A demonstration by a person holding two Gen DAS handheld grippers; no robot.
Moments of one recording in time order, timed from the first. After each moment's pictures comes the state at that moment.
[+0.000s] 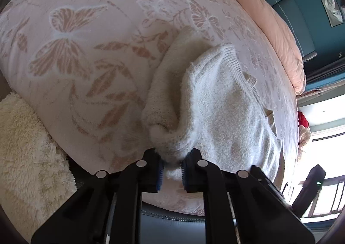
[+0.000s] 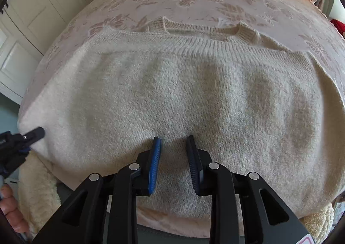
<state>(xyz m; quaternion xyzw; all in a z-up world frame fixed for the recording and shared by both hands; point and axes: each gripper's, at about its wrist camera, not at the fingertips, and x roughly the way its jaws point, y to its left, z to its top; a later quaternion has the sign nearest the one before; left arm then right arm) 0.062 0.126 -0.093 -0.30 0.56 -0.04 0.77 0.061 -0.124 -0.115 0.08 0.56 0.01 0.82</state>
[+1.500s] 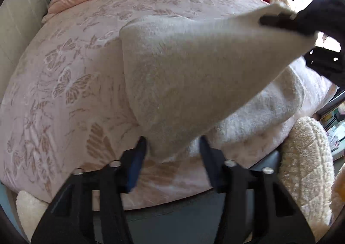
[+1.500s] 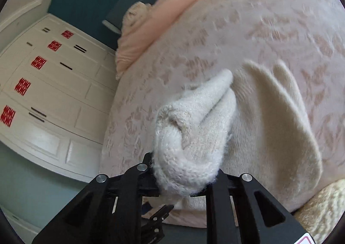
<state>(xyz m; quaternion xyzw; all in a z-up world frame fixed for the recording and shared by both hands) -0.003 -0.116 -0.076 0.10 0.52 -0.24 0.81 -0.021 -0.298 -0.007 0.37 0.37 0.04 0.85</state>
